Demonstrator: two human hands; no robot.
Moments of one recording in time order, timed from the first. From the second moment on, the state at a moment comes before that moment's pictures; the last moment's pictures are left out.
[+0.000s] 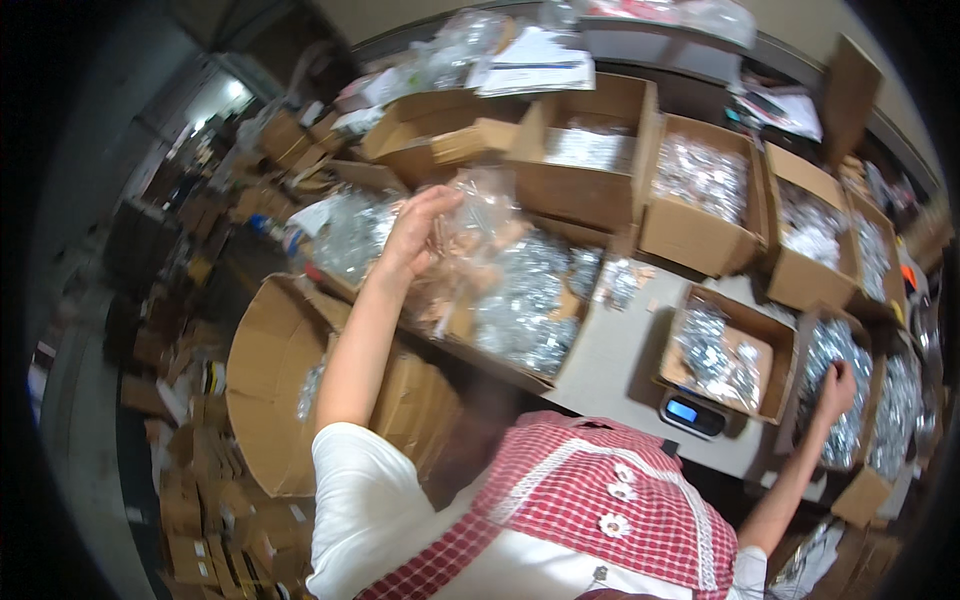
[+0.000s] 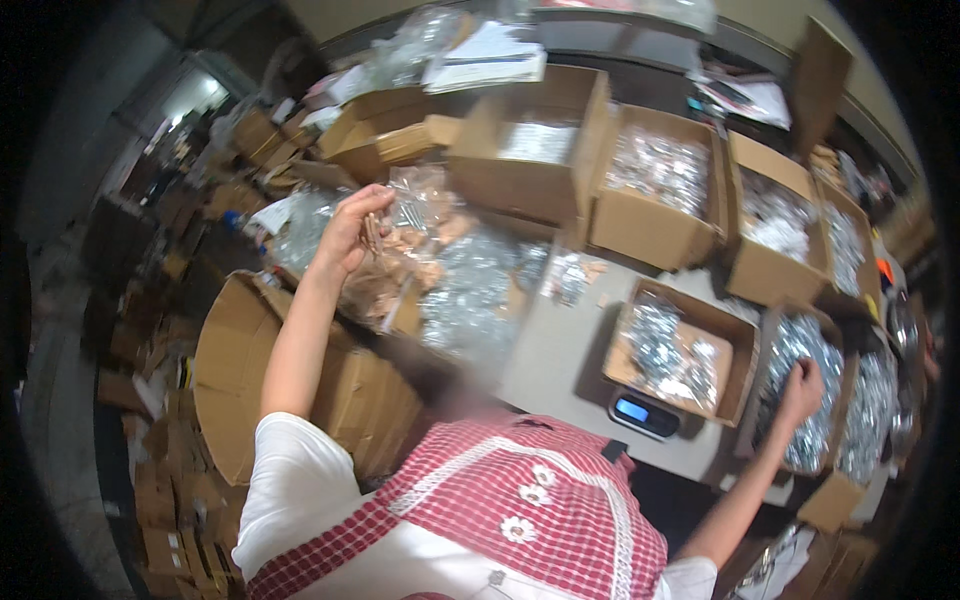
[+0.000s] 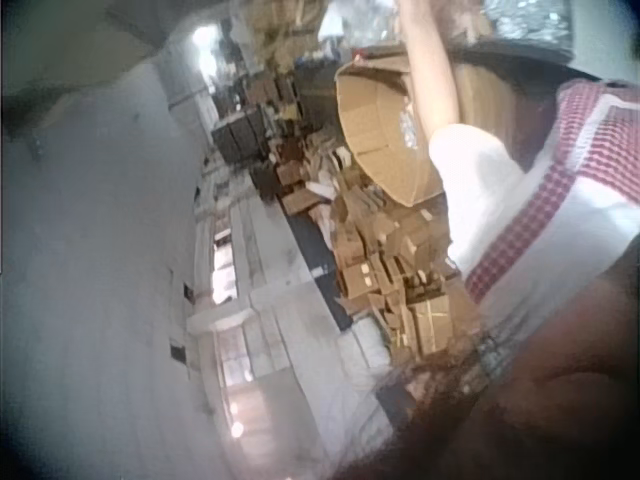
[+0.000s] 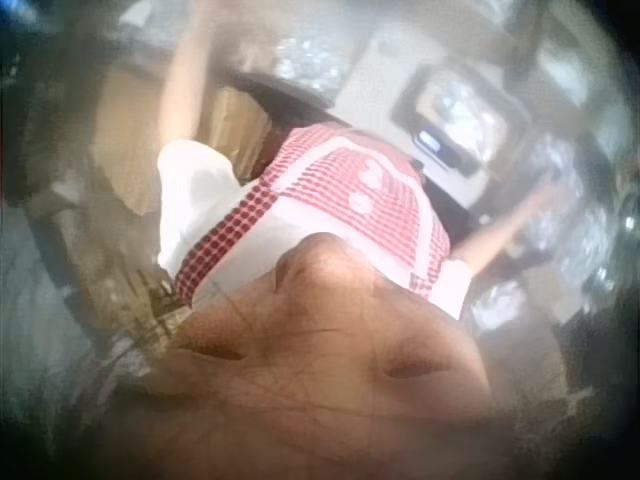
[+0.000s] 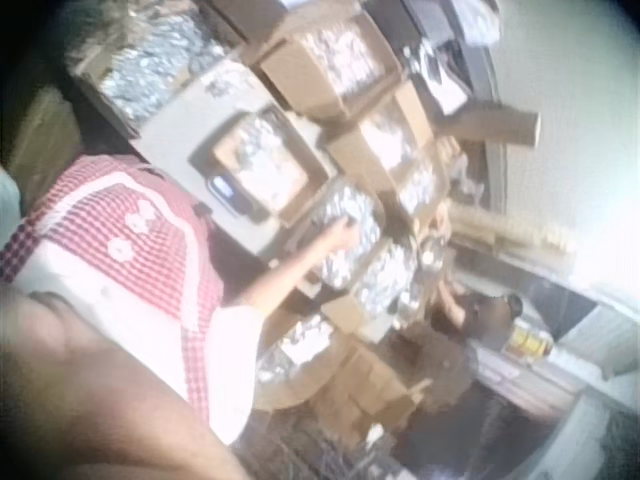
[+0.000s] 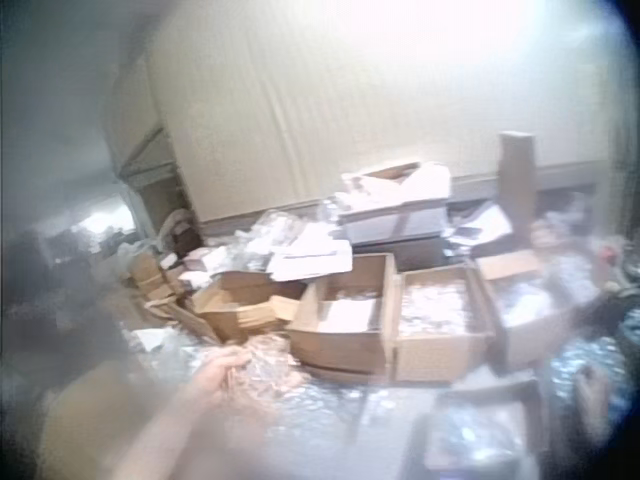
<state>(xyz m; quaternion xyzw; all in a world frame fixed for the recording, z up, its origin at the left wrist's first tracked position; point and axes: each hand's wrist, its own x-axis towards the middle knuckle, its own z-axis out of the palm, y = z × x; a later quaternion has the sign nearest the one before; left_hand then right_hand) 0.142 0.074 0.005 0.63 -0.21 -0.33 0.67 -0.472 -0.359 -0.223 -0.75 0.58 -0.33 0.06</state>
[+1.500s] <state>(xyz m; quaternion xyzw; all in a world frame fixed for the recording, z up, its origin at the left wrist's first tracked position) 0.256 0.477 -0.260 0.83 -0.24 -0.44 0.24 -0.443 0.018 -0.304 -0.77 0.53 -0.24 0.25</state>
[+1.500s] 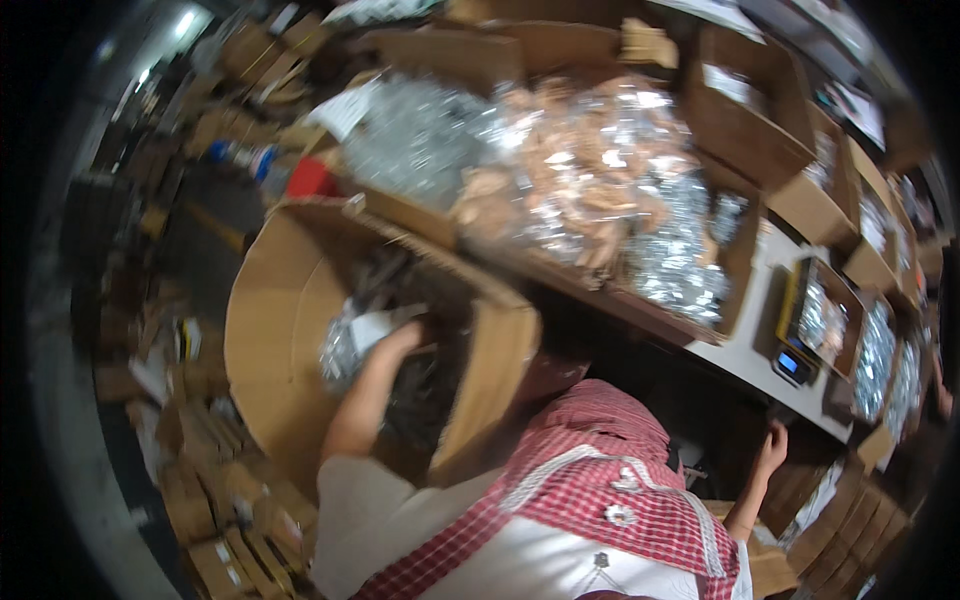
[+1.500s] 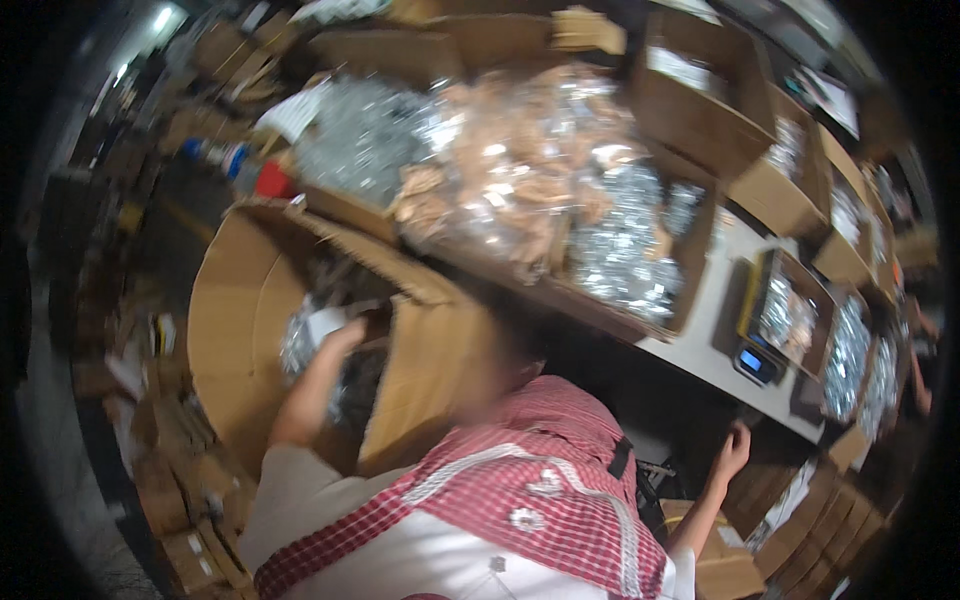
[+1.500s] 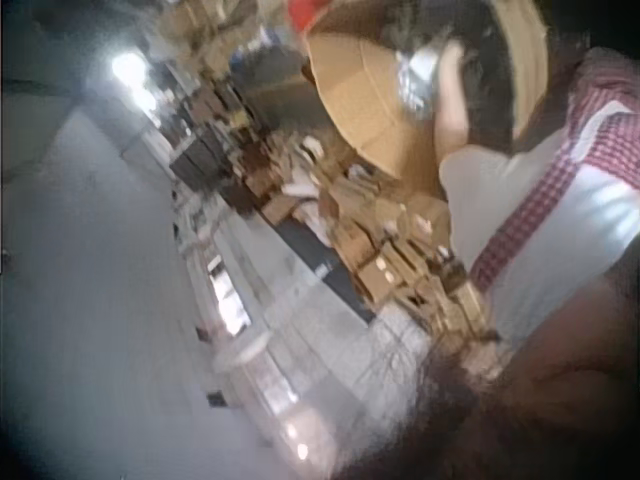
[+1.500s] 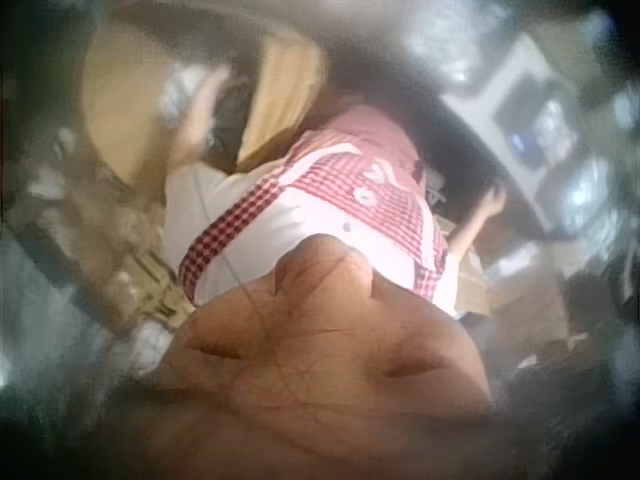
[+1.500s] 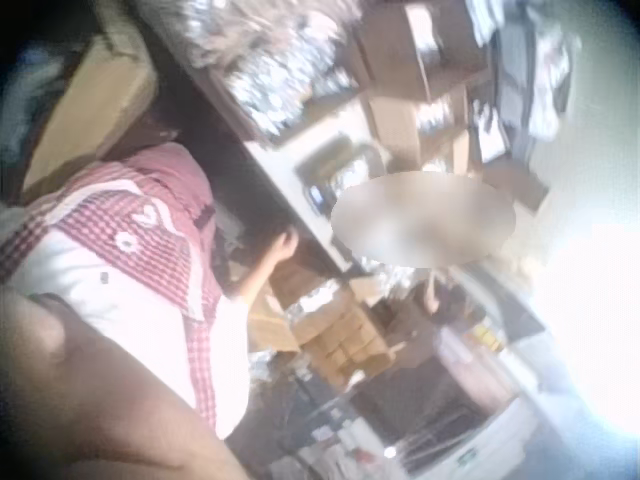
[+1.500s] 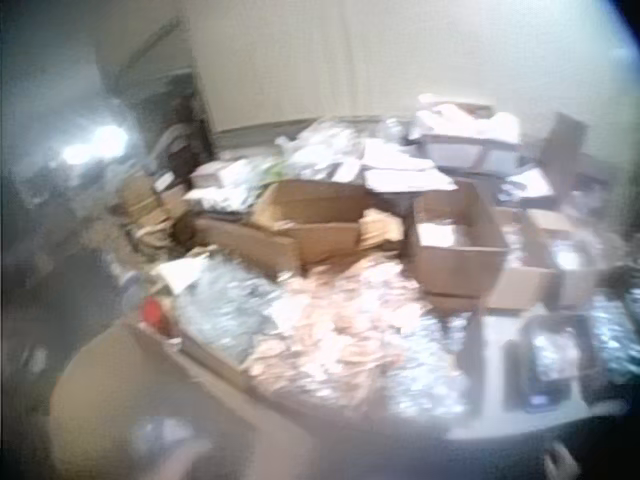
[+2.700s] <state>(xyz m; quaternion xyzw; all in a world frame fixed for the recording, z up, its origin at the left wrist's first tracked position) 0.201 0.515 0.036 0.65 -0.11 -0.01 0.76 -0.431 0.046 -0.413 -0.56 0.56 0.16 0.58</state>
